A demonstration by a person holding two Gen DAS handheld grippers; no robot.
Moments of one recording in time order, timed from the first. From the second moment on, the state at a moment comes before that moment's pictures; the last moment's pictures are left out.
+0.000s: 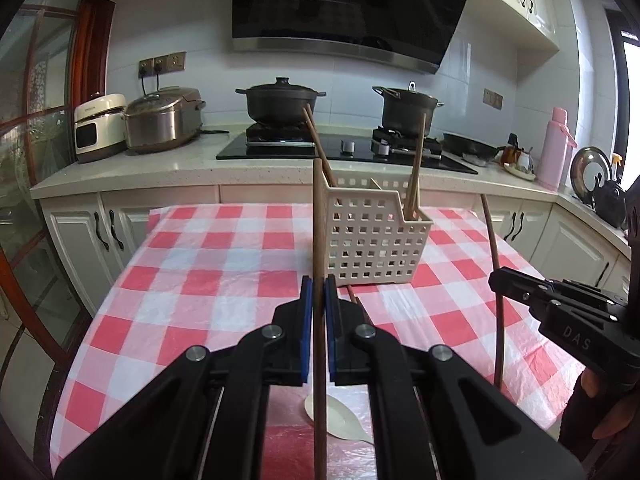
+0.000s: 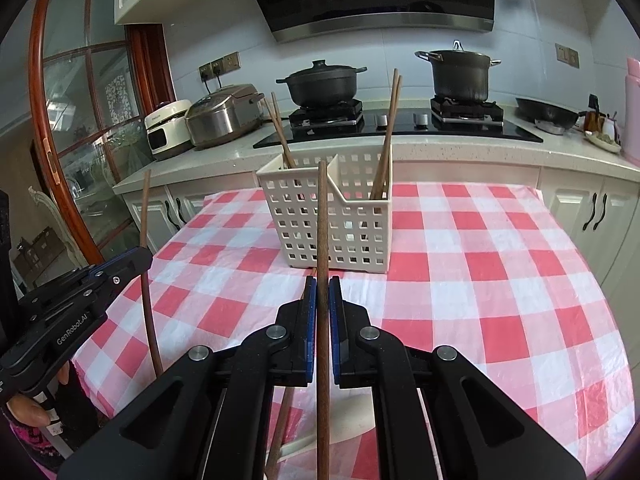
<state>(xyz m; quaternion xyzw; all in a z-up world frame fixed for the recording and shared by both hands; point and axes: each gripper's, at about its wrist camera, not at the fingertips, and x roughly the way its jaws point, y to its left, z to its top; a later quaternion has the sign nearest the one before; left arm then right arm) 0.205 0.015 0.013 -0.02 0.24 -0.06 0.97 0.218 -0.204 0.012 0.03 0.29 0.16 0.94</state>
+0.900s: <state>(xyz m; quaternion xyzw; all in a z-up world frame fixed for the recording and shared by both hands) 0.188 0.030 0.039 -0.03 0.19 -0.05 0.98 0.210 -0.191 0.039 0.02 0.25 0.17 0.95</state>
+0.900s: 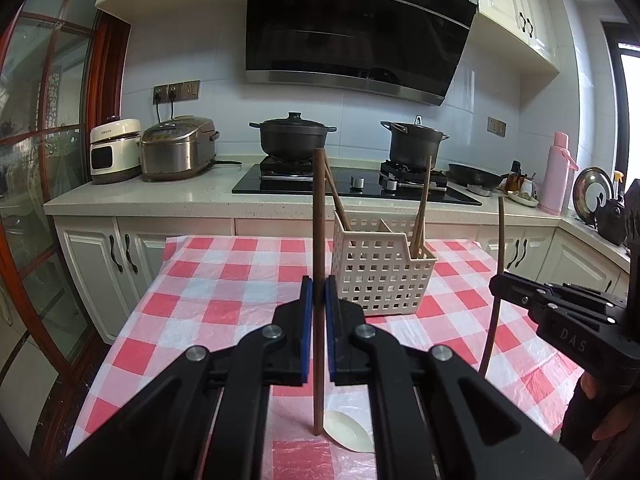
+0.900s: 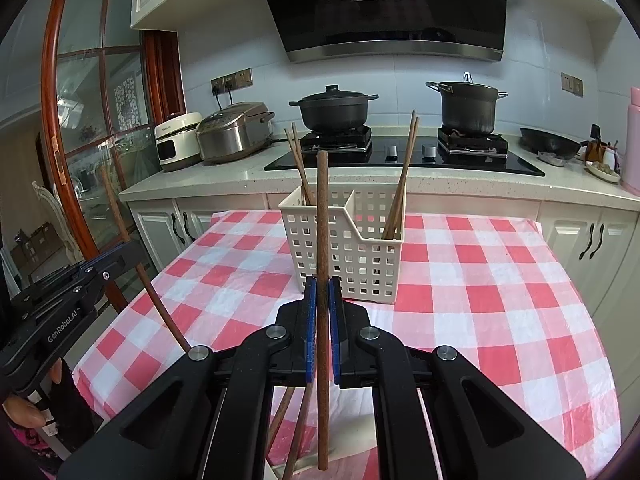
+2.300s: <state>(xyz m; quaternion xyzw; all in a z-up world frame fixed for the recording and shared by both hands) 0.206 0.010 0.077 0.01 0.16 -0.06 0.98 0.223 -0.199 0.066 0.00 0.23 0.16 0.96</state>
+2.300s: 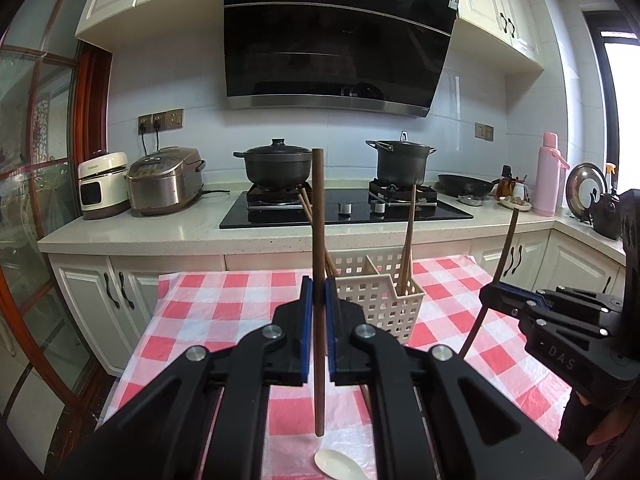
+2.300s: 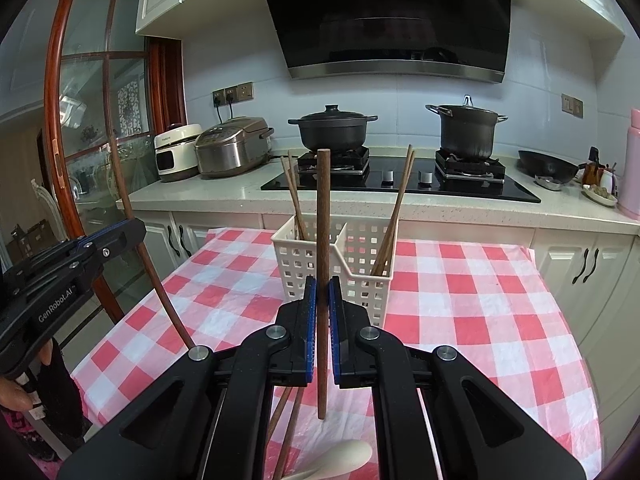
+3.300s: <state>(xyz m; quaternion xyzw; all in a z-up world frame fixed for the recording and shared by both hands) 0.303 -0.018 0.172 -0.01 0.13 -0.08 0.99 0.327 -0.237 0.147 0.05 0.21 0.13 0.97</state>
